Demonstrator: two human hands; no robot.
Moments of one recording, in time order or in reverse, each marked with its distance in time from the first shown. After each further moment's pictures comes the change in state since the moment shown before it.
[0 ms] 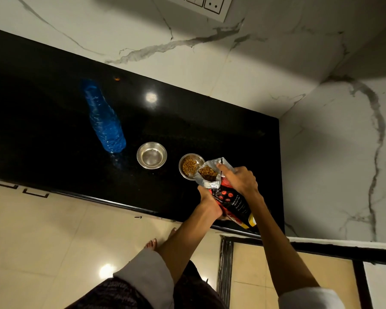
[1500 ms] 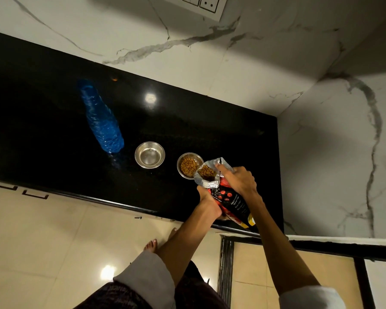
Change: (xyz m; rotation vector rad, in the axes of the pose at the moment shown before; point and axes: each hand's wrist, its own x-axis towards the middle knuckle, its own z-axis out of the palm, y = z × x) left_hand -0.007 -0.006 0.002 0.011 -0.001 0.024; right_hand 0.000 0.011 0.004 -0.008 -0.014 -0.042
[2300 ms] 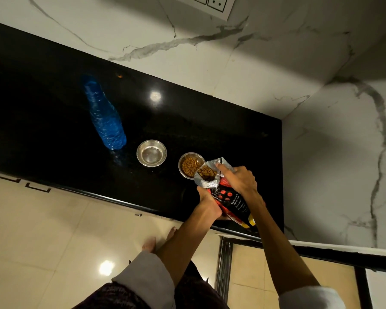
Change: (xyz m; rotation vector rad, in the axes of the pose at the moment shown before) left_hand 0.001 0.002 0.002 -0.050 0.024 0.026; right_hand 0.006 -0.005 -0.001 -0.026 -0.009 -0.008
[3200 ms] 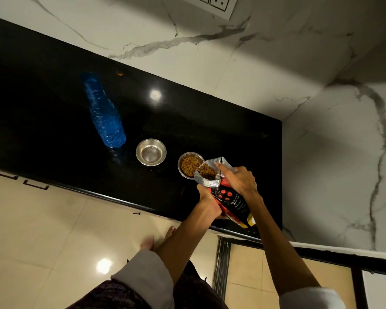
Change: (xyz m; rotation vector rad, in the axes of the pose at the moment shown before) left_hand 0.003 0.001 0.003 0.032 0.016 -0.020; right_hand 0.003 0.002 -0.001 0.006 -0.011 -0.023
